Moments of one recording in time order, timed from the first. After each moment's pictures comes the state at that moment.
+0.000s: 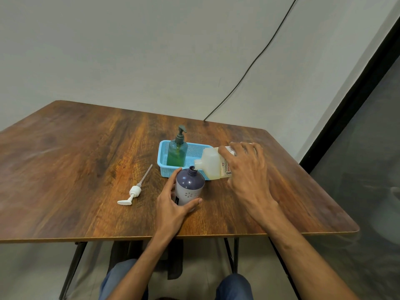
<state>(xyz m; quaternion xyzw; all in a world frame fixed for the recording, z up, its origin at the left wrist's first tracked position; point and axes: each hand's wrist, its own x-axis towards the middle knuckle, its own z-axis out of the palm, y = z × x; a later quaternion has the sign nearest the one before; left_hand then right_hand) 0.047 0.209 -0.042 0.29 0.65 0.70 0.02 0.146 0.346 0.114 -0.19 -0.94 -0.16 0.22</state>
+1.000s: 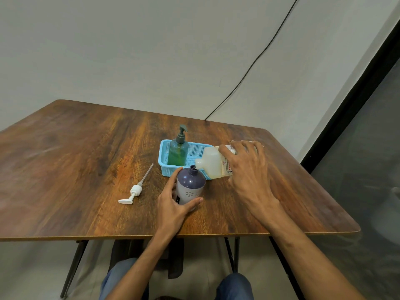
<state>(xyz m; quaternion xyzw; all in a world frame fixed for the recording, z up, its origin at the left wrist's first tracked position) 0.047 0.208 -0.040 0.29 0.64 0.71 0.03 0.146 0.344 0.119 -0.18 -0.94 -0.18 0.21</state>
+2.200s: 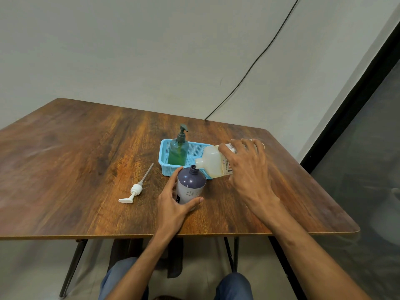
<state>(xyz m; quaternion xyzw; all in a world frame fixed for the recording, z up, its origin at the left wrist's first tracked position) 0.047 0.209 -0.040 0.29 0.64 0.71 0.02 0.144 0.345 0.122 -0.18 -0.94 -0.21 0.20</state>
